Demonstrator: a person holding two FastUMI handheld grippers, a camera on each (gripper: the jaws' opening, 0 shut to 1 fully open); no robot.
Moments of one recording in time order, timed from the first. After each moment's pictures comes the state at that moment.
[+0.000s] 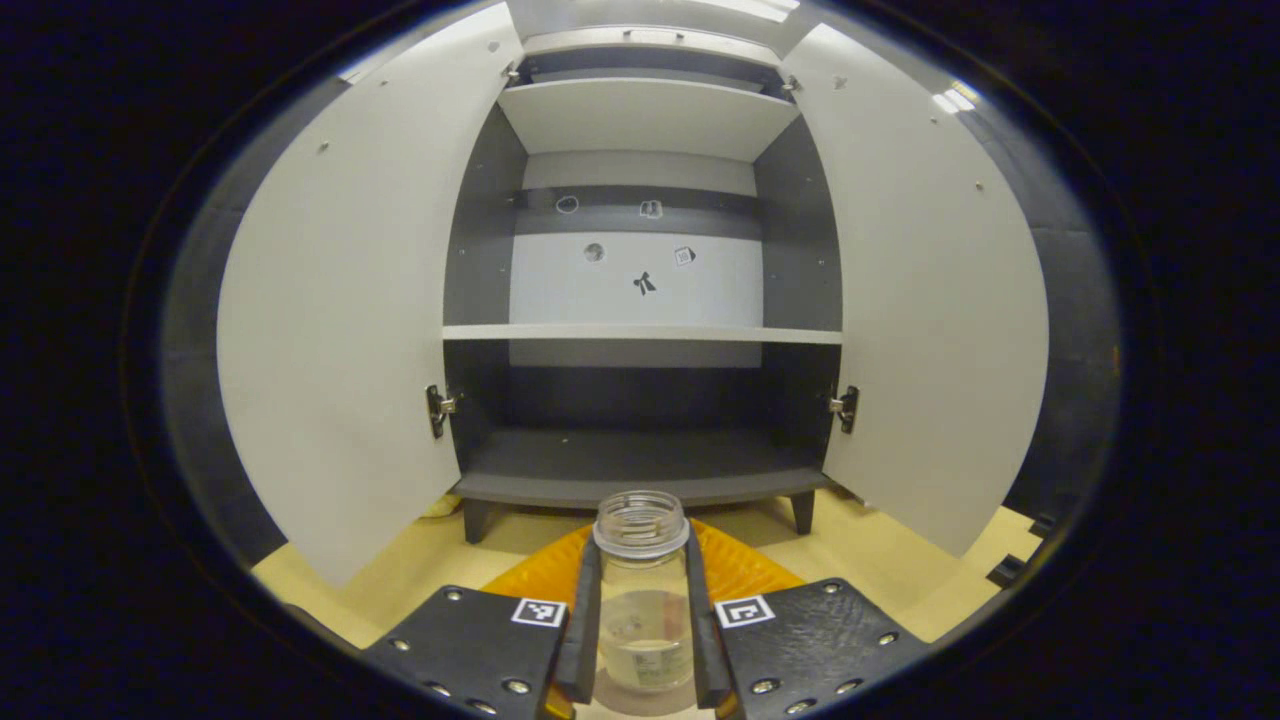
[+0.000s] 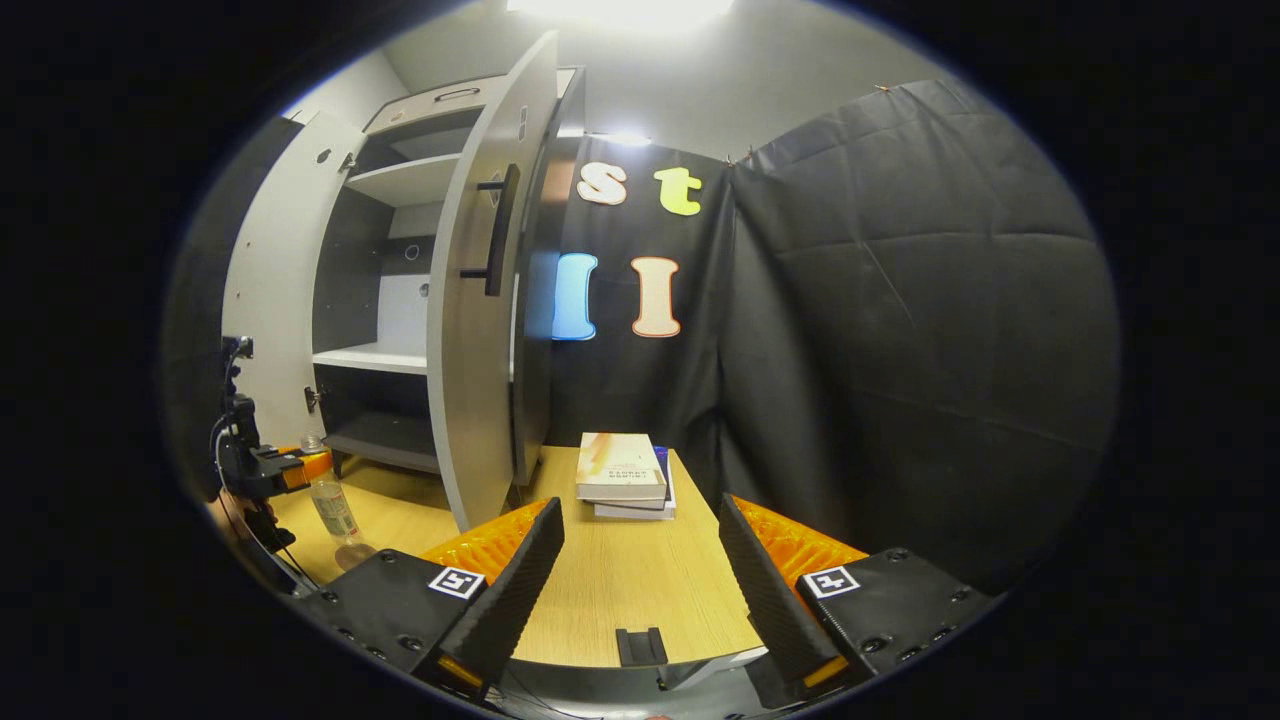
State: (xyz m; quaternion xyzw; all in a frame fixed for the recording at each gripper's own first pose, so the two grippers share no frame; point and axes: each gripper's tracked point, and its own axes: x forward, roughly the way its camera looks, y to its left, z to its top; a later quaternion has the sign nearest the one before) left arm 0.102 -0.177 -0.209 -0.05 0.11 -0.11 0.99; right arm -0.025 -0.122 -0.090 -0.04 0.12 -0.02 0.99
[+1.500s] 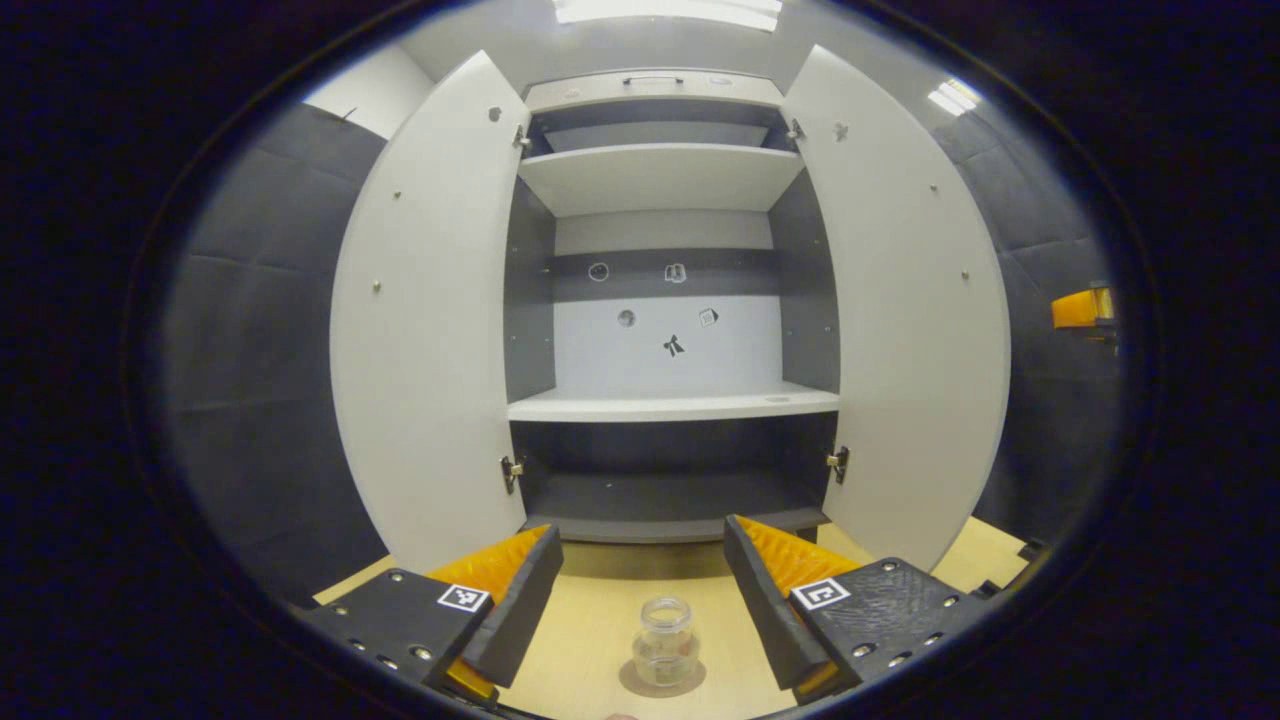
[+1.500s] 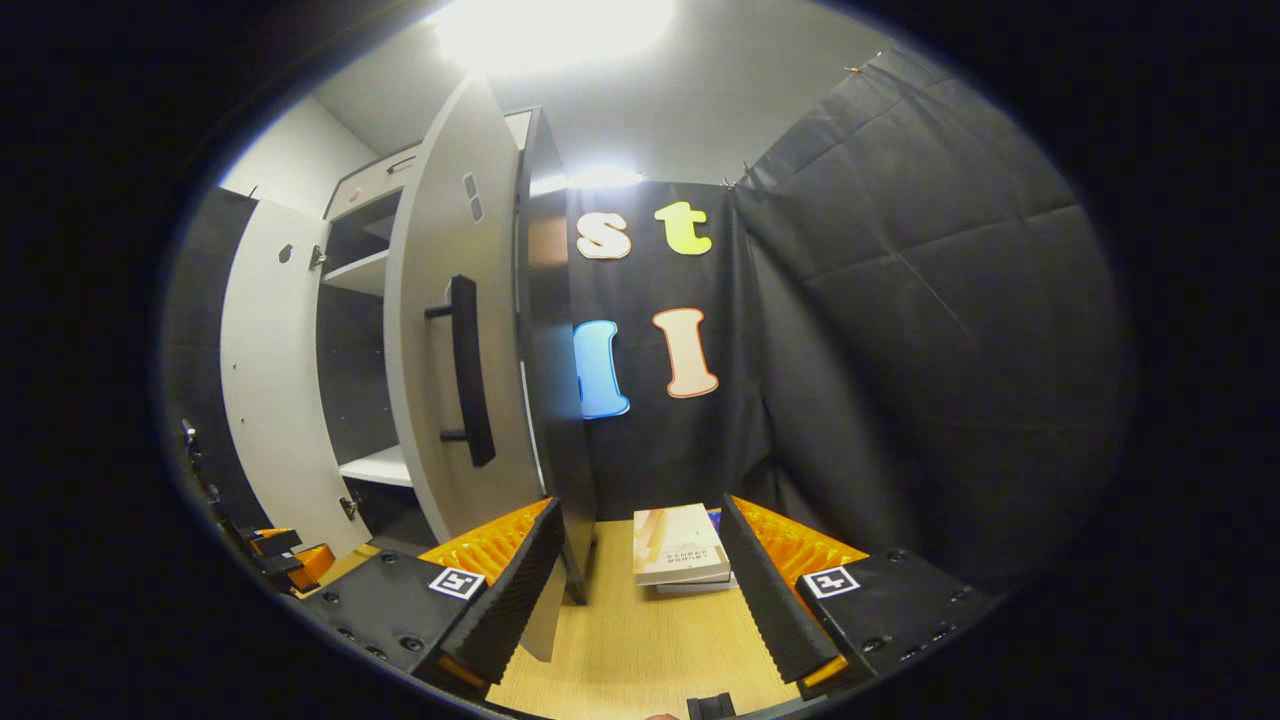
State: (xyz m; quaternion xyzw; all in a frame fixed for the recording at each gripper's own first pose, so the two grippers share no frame) left arm 0.038 -0.138 -0.084 -0.03 0.07 -0.05 1.00; right arm 0.079 -0.106 0.014 0.05 0.06 0.03 1.00
